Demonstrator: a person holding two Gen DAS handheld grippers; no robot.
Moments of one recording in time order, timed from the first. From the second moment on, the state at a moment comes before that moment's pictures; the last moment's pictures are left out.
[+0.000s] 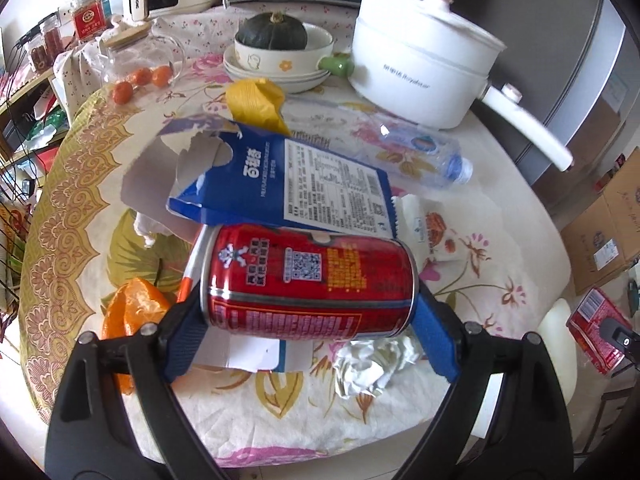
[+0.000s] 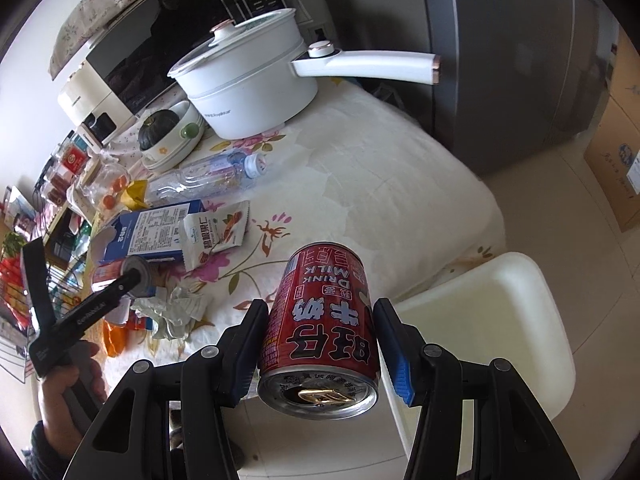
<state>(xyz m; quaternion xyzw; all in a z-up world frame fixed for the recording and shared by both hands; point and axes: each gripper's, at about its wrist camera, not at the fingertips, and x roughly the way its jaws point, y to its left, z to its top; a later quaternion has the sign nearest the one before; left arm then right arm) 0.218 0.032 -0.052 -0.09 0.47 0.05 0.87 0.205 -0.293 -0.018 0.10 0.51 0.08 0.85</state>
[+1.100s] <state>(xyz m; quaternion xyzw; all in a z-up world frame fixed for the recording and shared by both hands) 0.139 -0.232 -0.099 0.03 0.48 -0.24 0.85 0.125 -0.478 -0.089 0.11 0.57 -0.05 0.81</state>
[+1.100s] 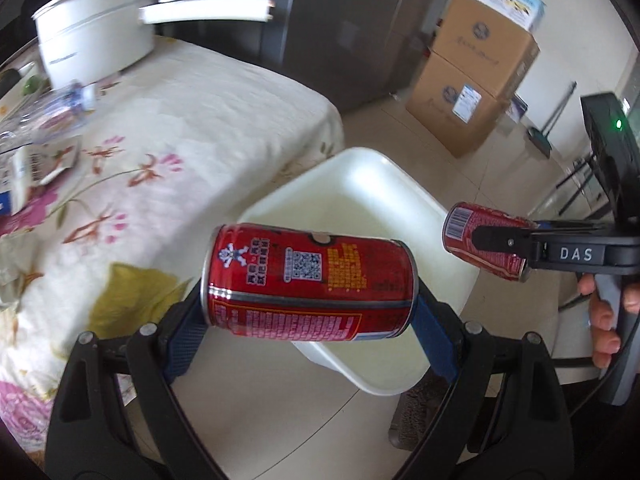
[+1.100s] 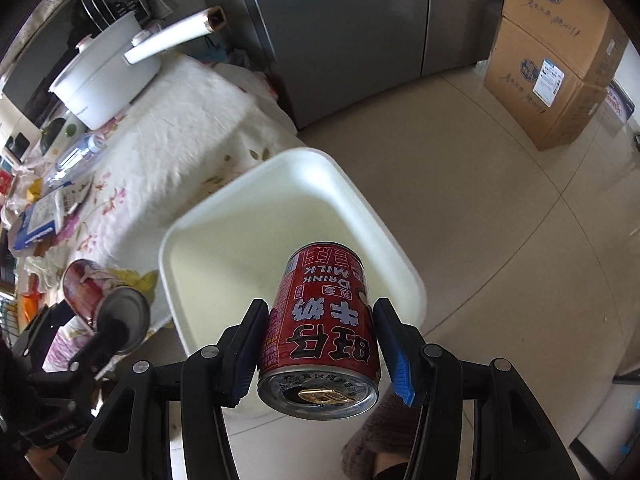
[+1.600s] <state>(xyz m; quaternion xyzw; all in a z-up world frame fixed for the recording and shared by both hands) 0.144 -0.258 -0.127 0.09 0.45 -0.26 0.85 0.126 -0.486 -0.105 0.09 0.59 -0.05 0.80</state>
